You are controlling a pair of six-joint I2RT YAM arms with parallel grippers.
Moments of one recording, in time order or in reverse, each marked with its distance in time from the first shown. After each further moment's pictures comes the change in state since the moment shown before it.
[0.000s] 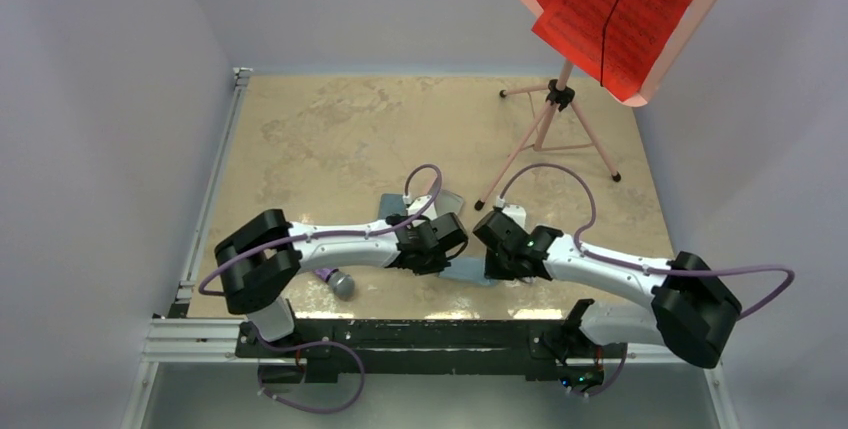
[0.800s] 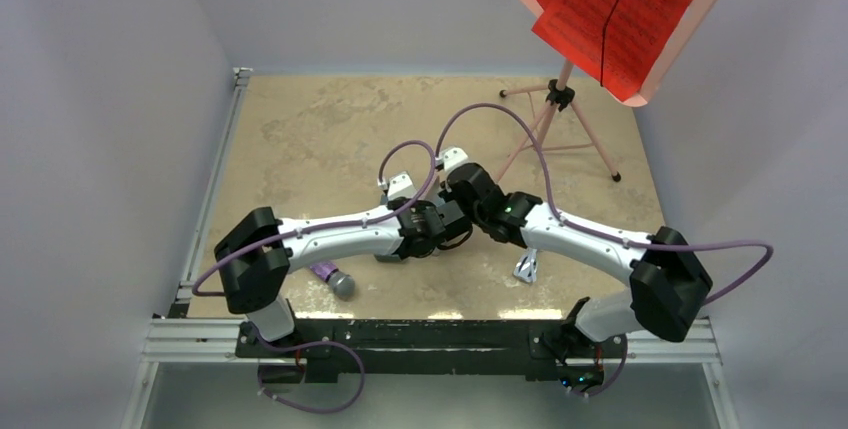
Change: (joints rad) left arm 0.007 -0.023 0.182 -0.334 -0.338 -0.295; right arm -0.009 0.158 0.320 0.282 0.060 -0.746
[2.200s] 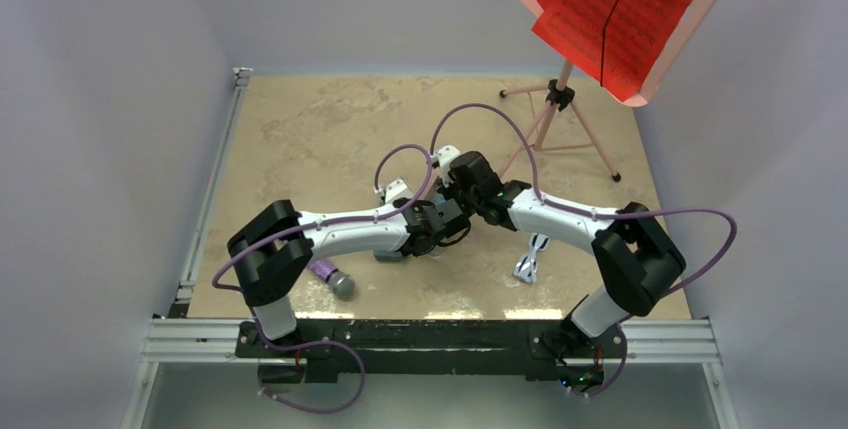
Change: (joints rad) left arm 0.051 0.076 -0.051 0.112 0.045 -0.122; right arm -0.134 0.186 0.030 0.122 -0.212 -0.194
